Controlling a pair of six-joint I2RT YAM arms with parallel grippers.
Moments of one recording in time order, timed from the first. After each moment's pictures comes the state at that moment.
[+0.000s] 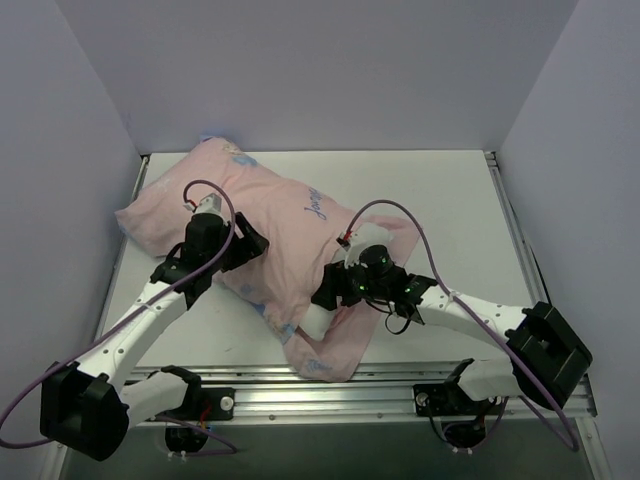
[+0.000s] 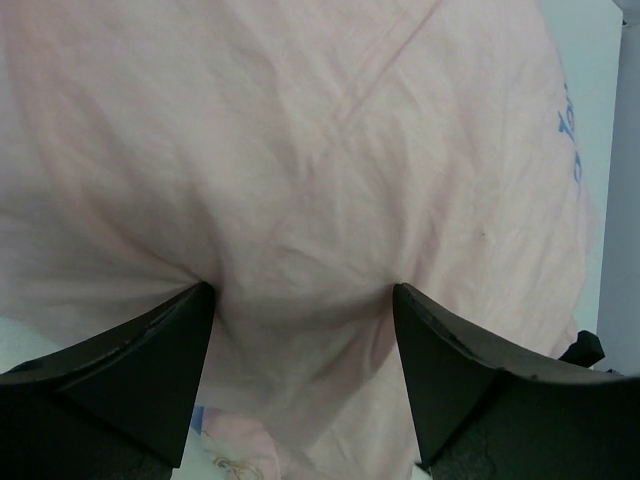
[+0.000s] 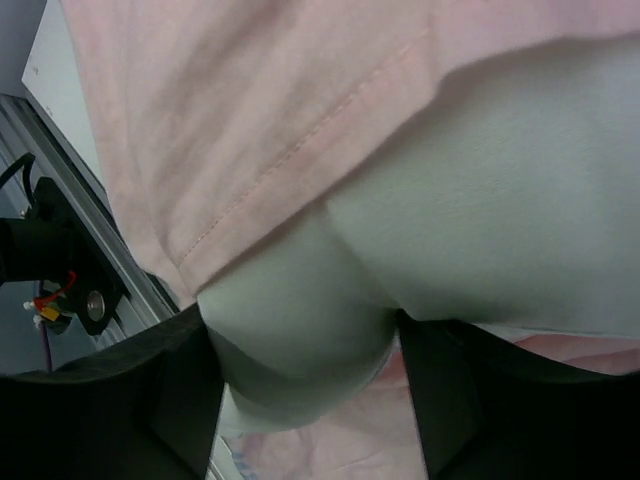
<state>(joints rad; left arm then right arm) -0.39 1.12 0.82 -0.27 -0.03 -0.77 0.77 1.31 0.63 0.10 -0.27 0.50</state>
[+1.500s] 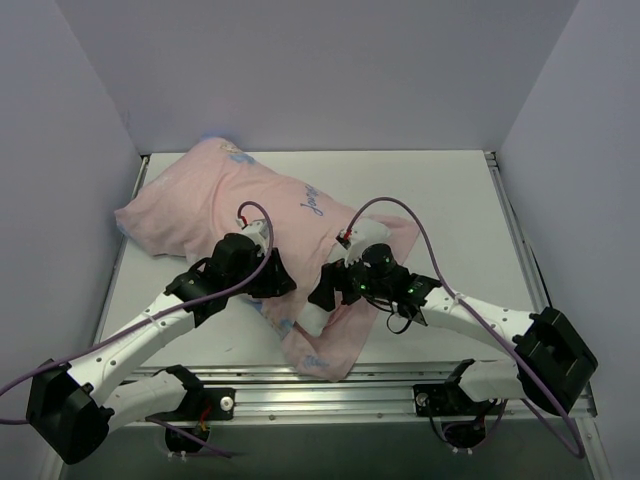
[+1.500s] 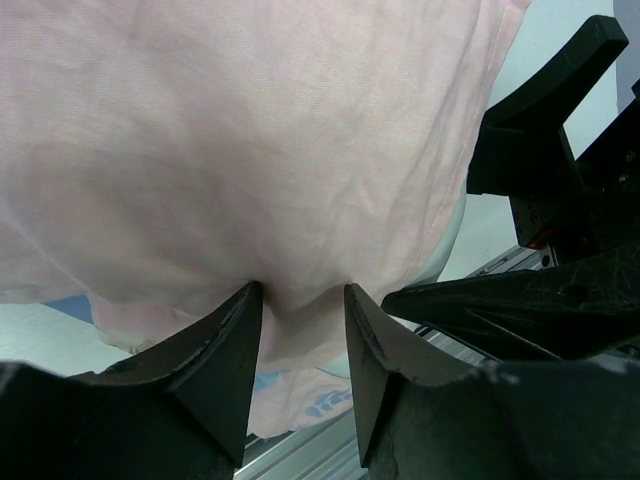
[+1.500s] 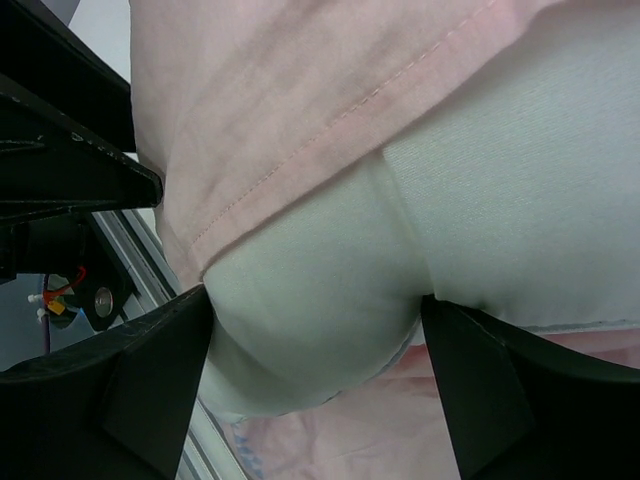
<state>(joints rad) -0.67 1.07 0.80 -0.39 0.11 -0.66 0.77 1.28 0.64 0.11 -0.28 0.45</state>
